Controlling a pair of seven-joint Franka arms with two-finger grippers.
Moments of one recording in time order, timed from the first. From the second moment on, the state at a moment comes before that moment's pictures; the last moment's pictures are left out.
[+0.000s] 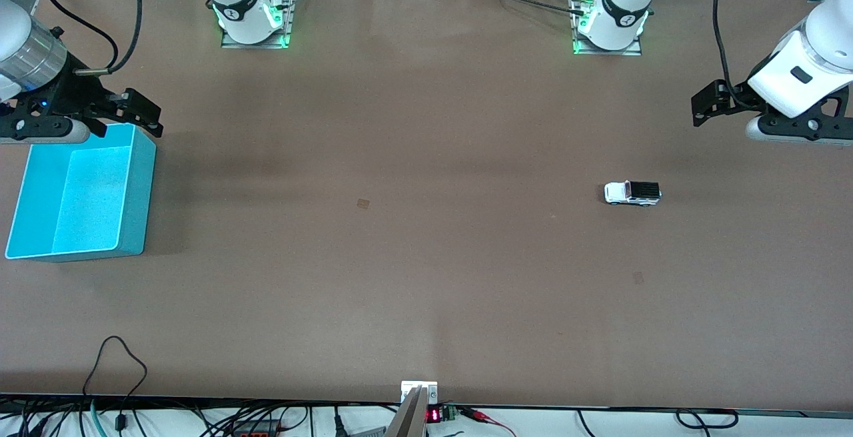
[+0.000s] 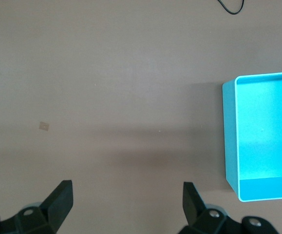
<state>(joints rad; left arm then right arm) -0.07 0.01 -0.03 -1.61 0.05 1.55 -0.03 0.07 -0.01 0.03 -1.67 0.01 1.70 0.10</state>
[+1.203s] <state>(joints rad) -0.06 0.01 -0.03 -1.61 0.05 1.47 -0.04 0.07 -0.01 0.03 -1.67 0.01 1.70 0.10</state>
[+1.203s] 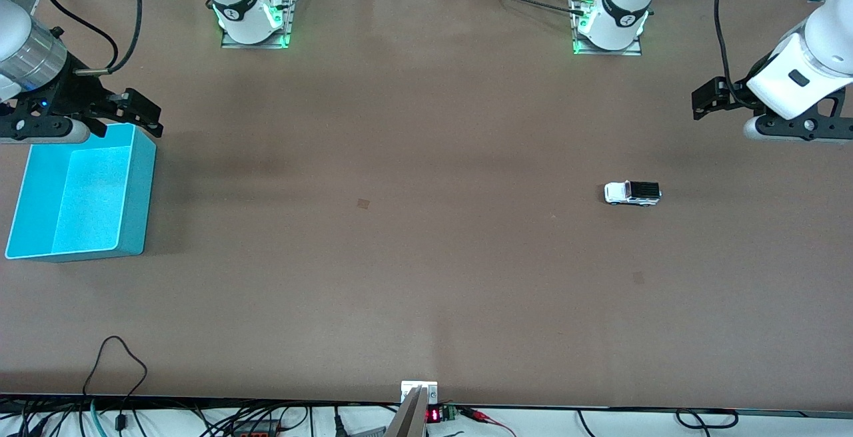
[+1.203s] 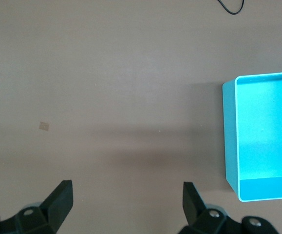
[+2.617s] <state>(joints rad) -0.04 0.05 -0.04 -1.70 0.05 1.42 0.61 0.07 -0.01 0.03 -1.67 0.01 1.70 0.10</state>
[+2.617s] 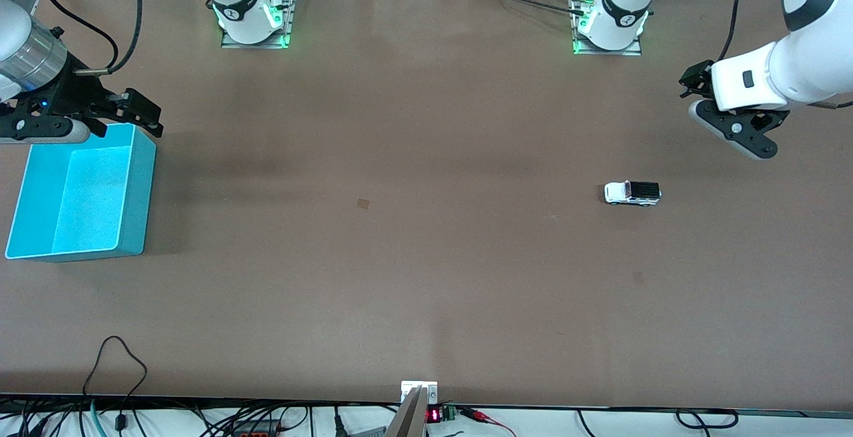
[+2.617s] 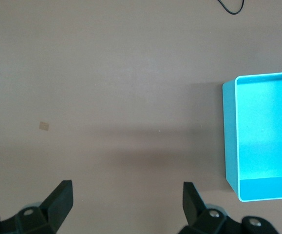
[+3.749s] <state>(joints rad) 0.04 0.14 -0.04 -2.21 0.07 2.22 1.30 0.07 -0.01 0.03 -1.67 0.01 1.70 0.10</state>
